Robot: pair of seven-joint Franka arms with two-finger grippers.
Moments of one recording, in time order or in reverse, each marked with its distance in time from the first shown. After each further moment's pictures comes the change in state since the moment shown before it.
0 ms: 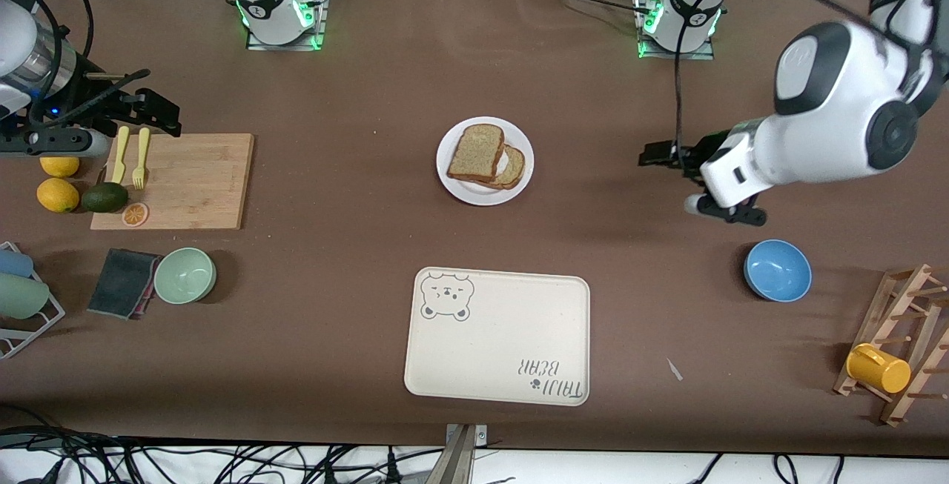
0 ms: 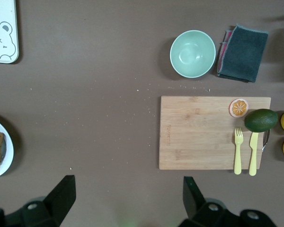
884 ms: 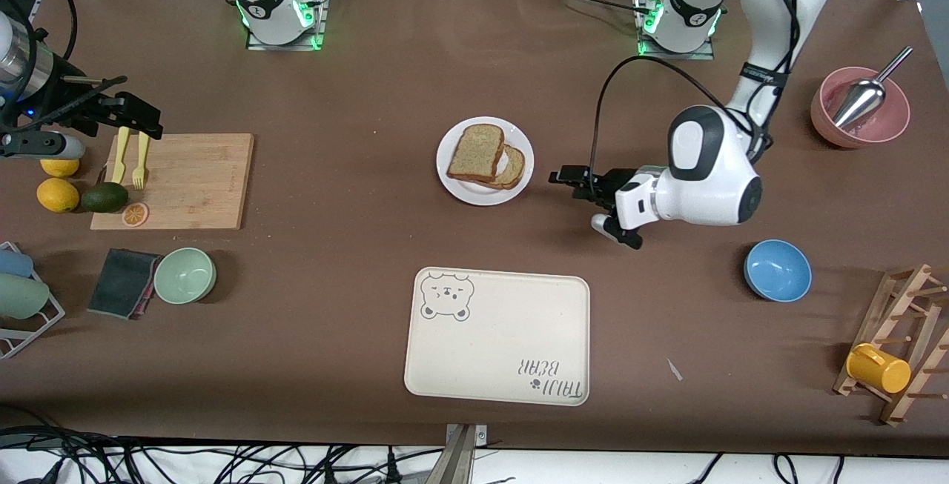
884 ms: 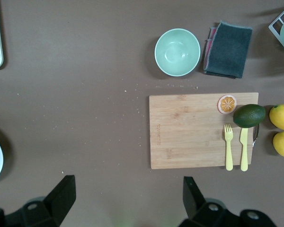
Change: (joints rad) left arm -0.056 0.202 -0.076 -0.181 -0.455 0.303 0.469; right arm -0.003 0.002 -0.038 -0.001 -0.019 0.000 0.000
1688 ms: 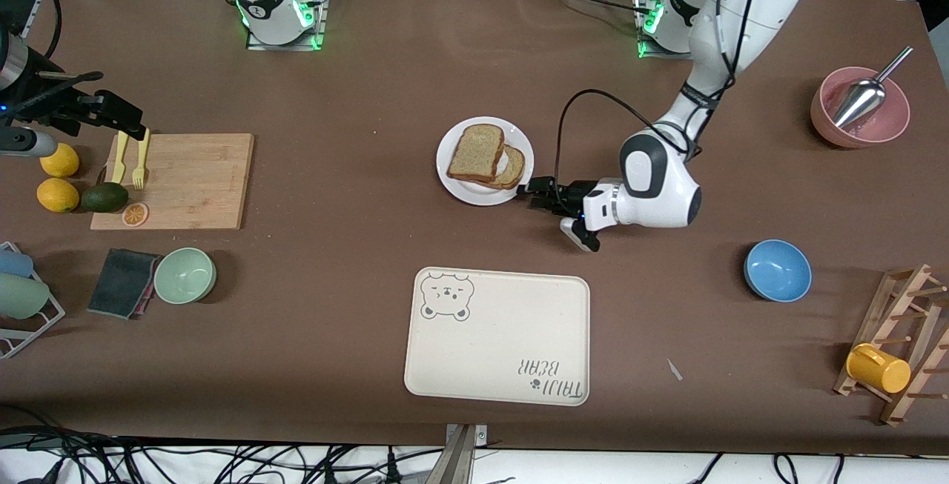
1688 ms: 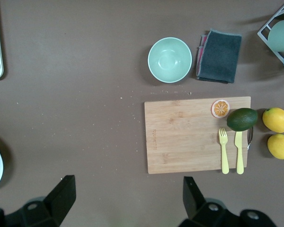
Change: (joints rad) left arm -0.093 0.198 -0.013 -0.008 -0.323 0.202 0.329; right arm -0.006 -0.003 -0.020 0.024 0.001 0.006 -0.006
